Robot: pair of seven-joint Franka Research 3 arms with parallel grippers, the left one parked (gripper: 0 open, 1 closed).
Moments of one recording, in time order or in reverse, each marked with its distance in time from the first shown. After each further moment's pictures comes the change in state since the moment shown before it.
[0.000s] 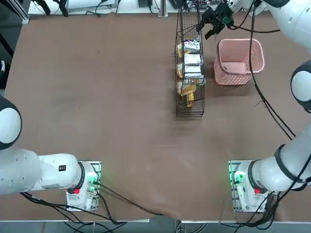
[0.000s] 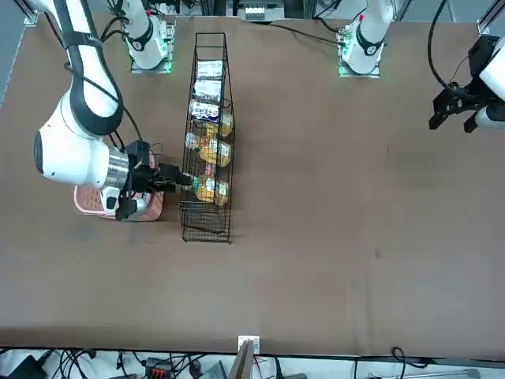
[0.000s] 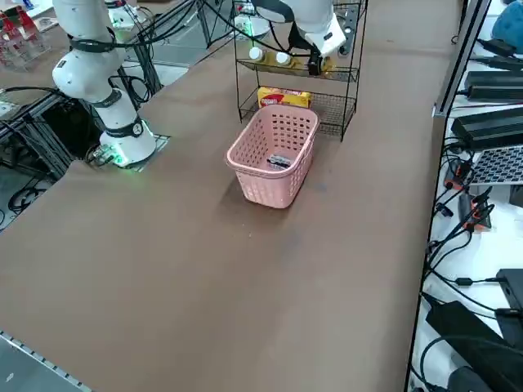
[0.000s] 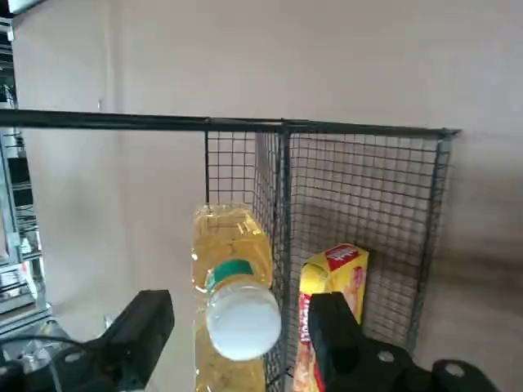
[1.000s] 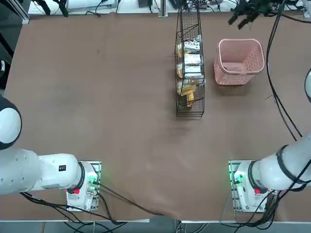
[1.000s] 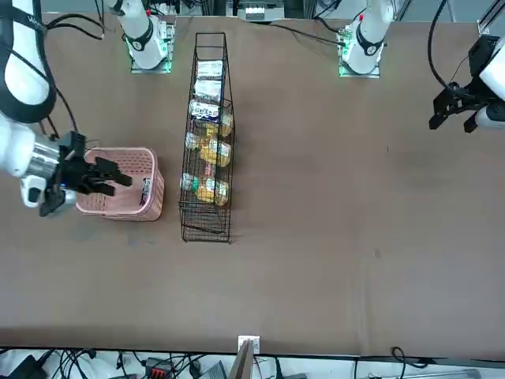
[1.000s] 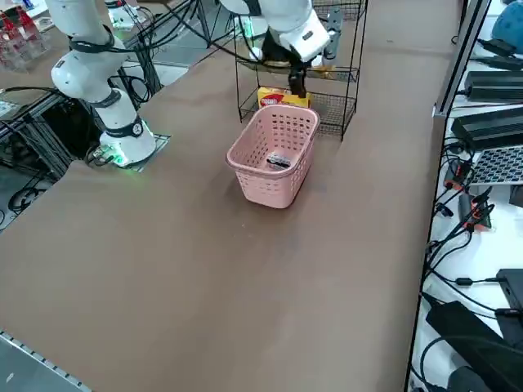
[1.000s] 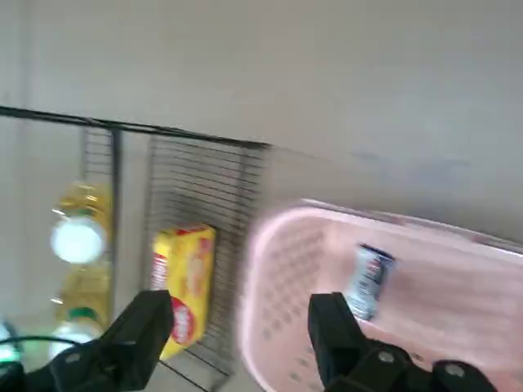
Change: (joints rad) arm -0.060 -0.106 -0.213 0.002 -0.255 -0.159 -0.173
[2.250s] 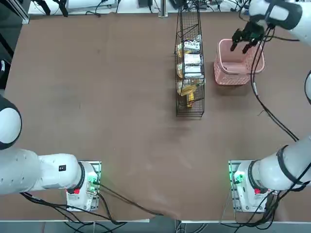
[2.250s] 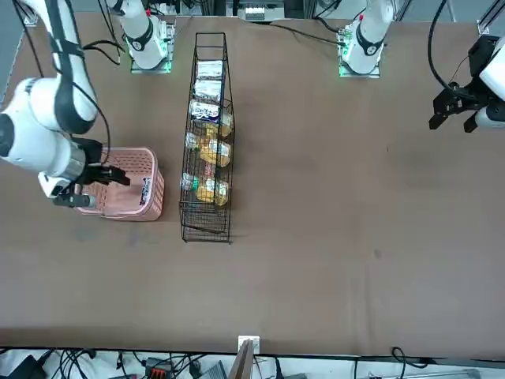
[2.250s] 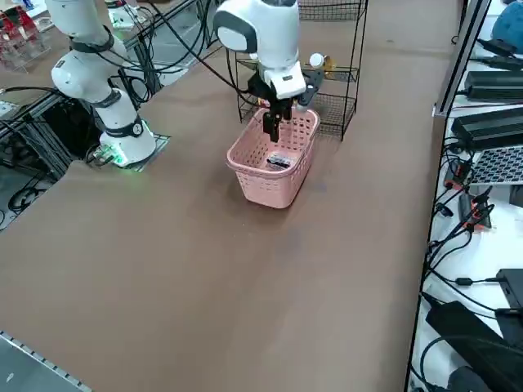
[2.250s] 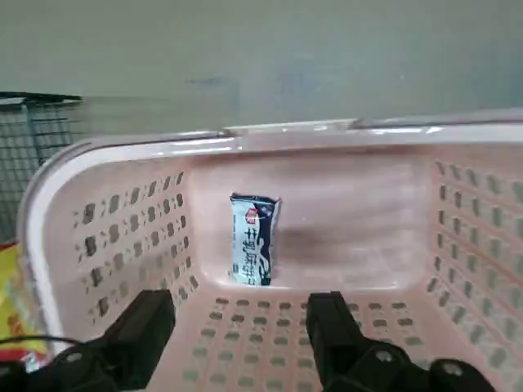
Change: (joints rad) arm 0.012 0.000 0.069 -0.287 -0.265 0.304 0.360
